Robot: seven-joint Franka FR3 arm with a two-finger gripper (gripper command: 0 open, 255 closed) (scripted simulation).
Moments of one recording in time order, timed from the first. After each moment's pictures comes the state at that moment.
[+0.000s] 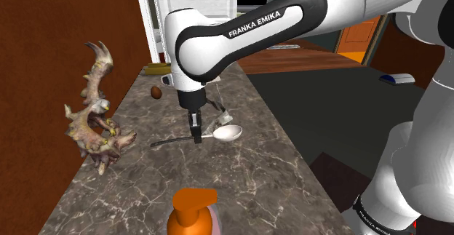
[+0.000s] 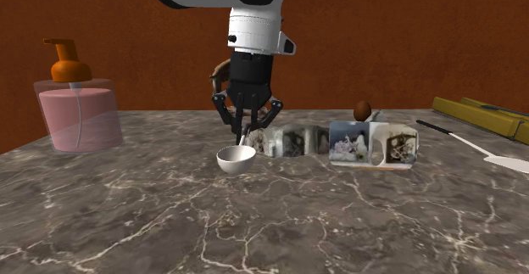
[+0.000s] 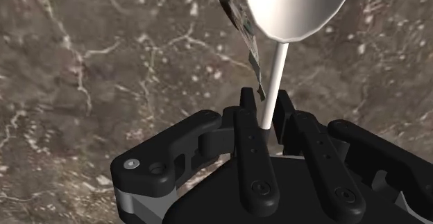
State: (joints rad) arm 0.33 0.07 0.24 -1.94 0.08 1.93 -0.49
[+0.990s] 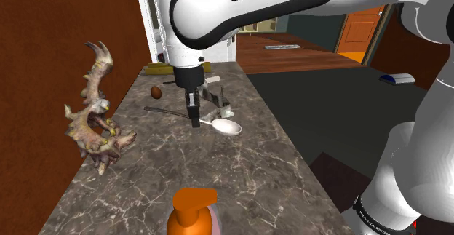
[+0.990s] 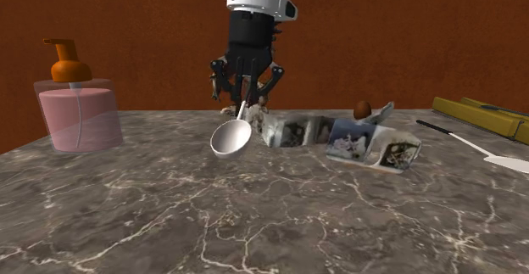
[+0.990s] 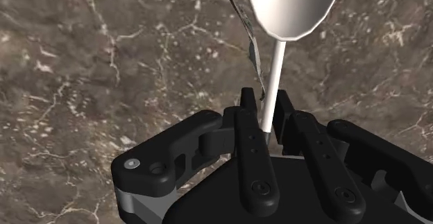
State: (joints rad) arm 0.32 0.05 0.24 -1.81 0.08 1.78 -0.48
